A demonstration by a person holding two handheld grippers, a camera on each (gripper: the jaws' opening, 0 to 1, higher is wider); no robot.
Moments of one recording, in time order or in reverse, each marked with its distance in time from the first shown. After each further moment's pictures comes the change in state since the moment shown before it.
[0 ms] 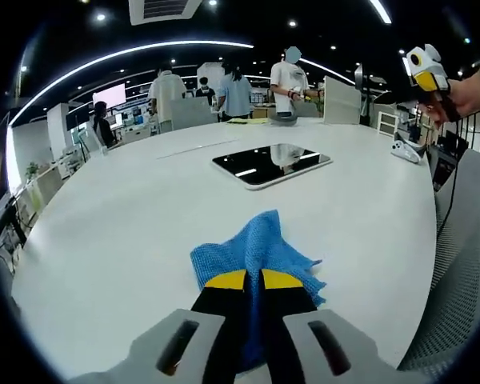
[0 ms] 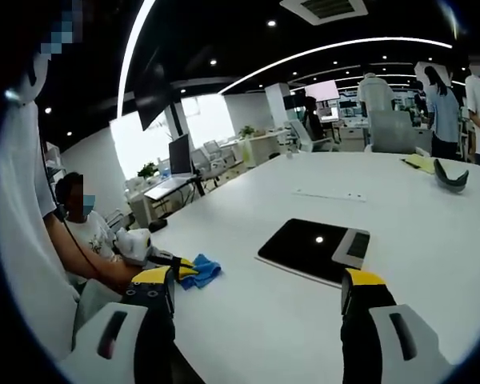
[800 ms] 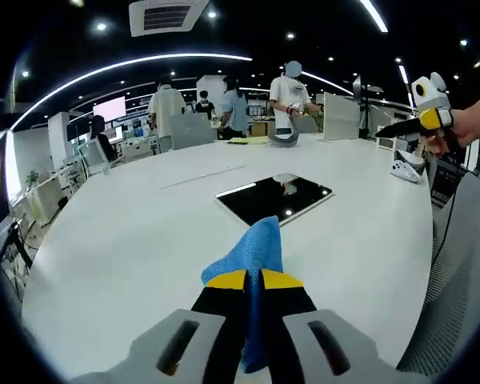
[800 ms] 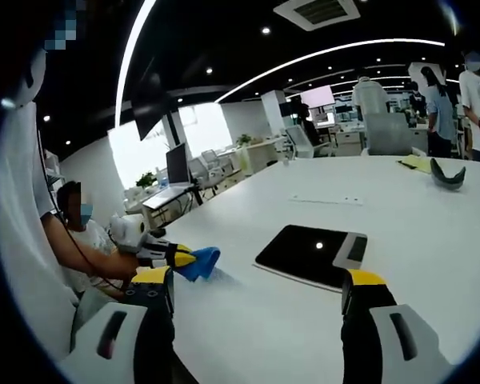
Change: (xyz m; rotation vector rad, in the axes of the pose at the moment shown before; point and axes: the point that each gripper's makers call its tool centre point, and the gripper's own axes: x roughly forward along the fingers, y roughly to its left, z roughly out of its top) left arm -0.005 0.007 0.073 0.019 -0.095 -0.006; right arm -0.002 -0.008 0.003 0.027 -0.049 -0.010
